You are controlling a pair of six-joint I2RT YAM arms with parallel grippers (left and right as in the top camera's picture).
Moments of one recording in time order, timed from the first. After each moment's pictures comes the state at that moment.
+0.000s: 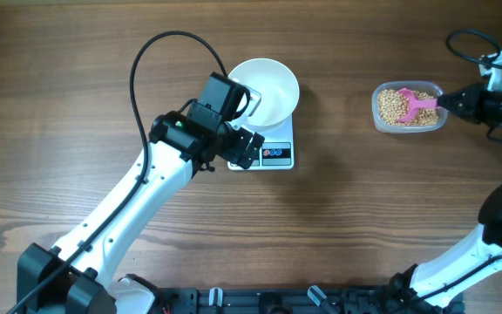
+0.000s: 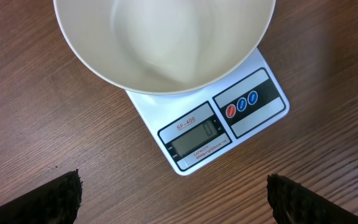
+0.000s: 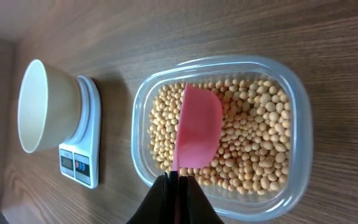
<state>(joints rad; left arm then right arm) -0.53 1.51 1.23 -0.80 -0.03 0.05 -0.59 1.99 1.60 -1.10 -0.82 -0.45</state>
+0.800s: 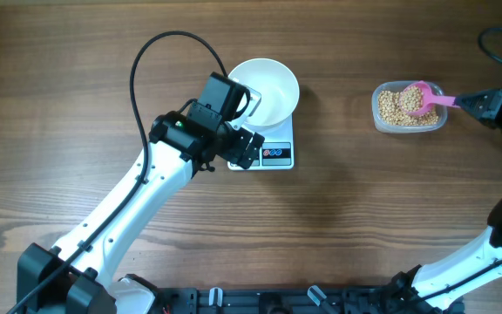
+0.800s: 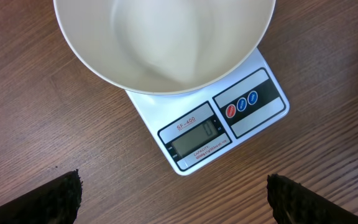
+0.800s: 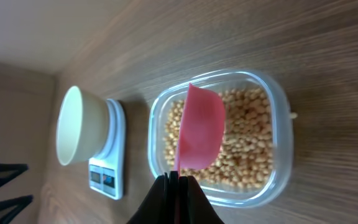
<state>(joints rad) -0.53 1.51 1.23 -0.80 -0.03 0.05 -0.69 1.99 1.60 -1.12 -0.97 -0.45</state>
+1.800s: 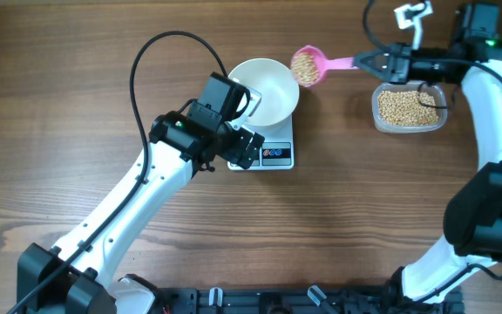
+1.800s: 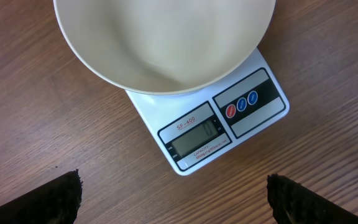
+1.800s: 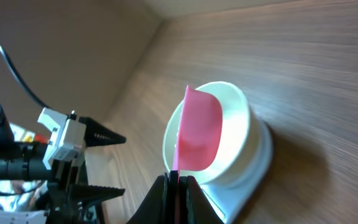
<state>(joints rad) -0.53 1.51 1.23 -0.80 -0.03 0.05 -0.15 1.88 1.63 -0.90 -1.19 -0.29</state>
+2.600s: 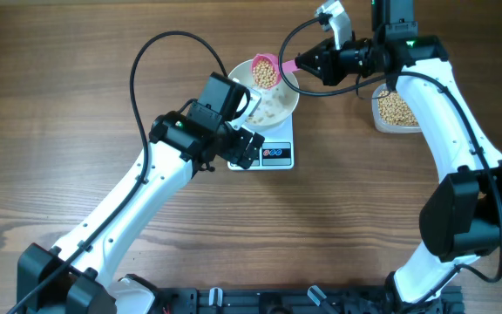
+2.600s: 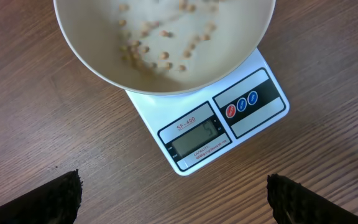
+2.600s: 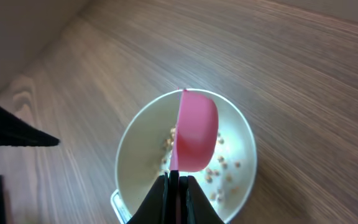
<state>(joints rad) -0.53 1.51 1.23 -0.80 -0.03 0.05 0.14 1.88 1.63 -0.67 -0.78 -0.27</state>
